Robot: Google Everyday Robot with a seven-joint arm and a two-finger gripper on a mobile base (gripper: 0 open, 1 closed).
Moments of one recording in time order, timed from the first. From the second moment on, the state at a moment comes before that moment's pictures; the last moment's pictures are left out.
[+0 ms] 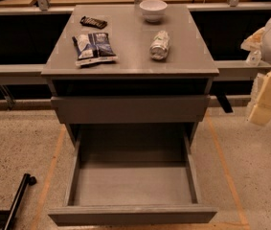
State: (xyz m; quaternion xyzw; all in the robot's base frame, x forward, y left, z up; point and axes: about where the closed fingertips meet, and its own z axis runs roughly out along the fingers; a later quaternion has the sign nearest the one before) arm 0.438 -0.217 0.976 -0.60 0.78 -0.03 0.16
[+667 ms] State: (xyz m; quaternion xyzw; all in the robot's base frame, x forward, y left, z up) arm 0.460 -0.194 0.975 -0.62 0.76 -0.02 0.18
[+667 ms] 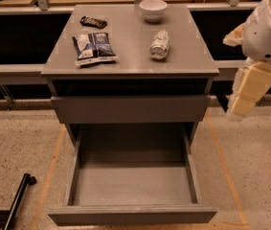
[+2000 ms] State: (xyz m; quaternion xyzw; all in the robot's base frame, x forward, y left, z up) arm 0.572 -0.077 0.945 -0.66 0.71 0.04 0.24
